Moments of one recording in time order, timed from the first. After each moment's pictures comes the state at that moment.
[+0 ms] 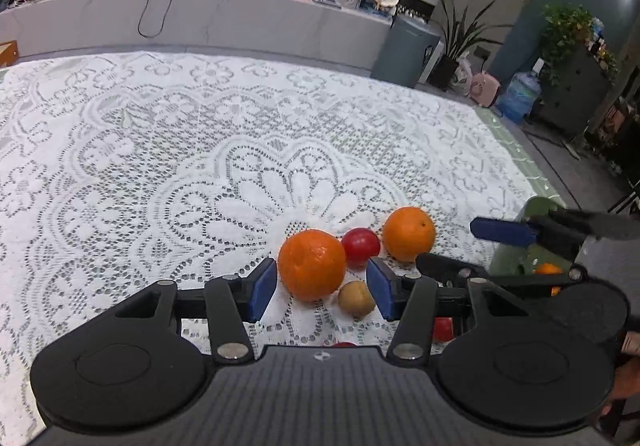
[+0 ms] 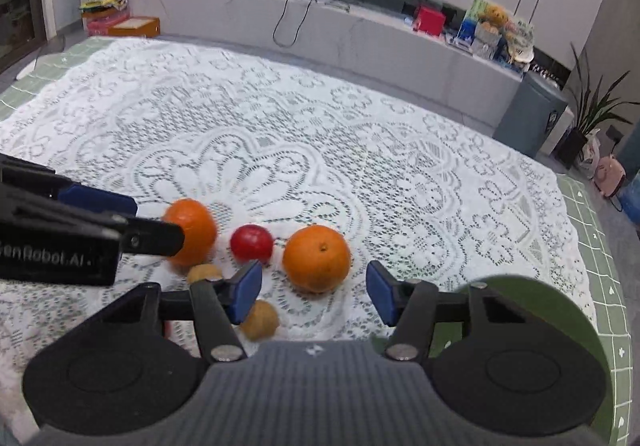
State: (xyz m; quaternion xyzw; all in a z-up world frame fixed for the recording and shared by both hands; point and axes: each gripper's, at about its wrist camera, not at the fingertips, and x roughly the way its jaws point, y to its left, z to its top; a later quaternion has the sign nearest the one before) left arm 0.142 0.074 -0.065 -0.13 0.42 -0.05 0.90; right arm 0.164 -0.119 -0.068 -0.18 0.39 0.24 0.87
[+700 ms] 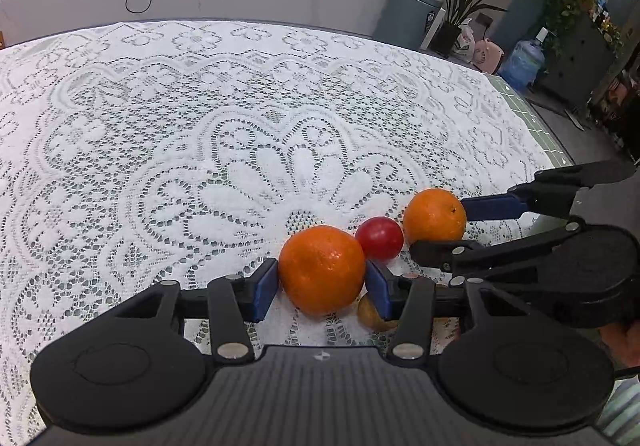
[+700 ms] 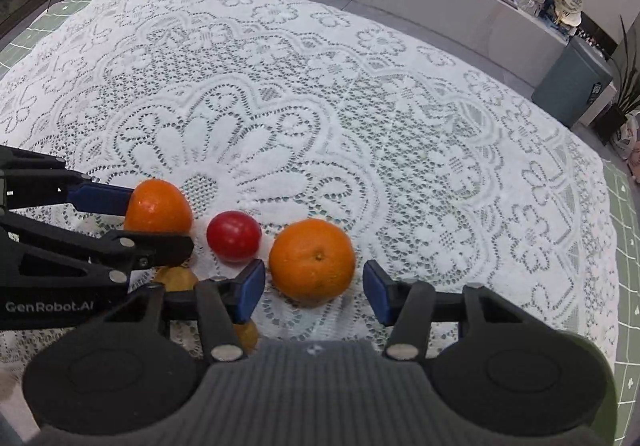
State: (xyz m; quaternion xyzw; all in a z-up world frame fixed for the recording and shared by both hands) left arm 0.175 0.073 -0.092 -0.12 0.46 -0.06 0.88; right arm 0.215 -0.104 -0.089 -0.20 0.48 0.27 0.81
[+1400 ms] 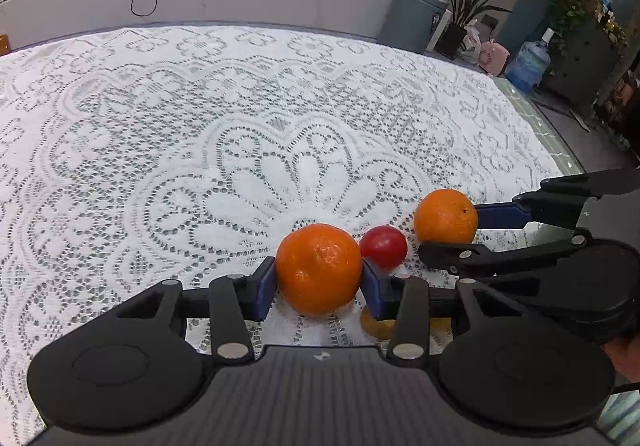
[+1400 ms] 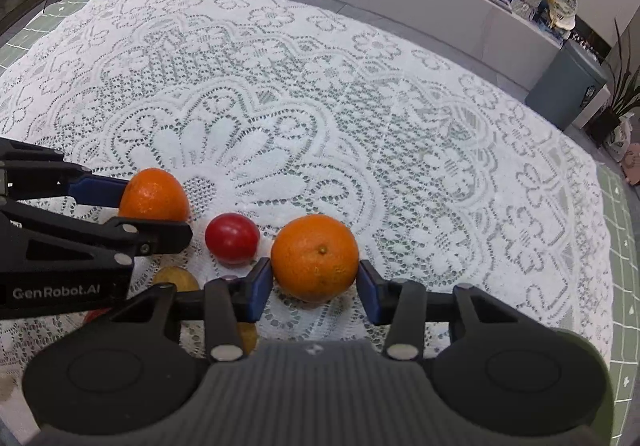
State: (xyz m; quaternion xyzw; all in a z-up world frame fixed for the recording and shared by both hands) left arm 0.177 0.072 -0.087 -0.12 0.45 -0.05 0.88; right arm 0.207 -0.105 -0.081 -0.21 0.46 0.26 0.82
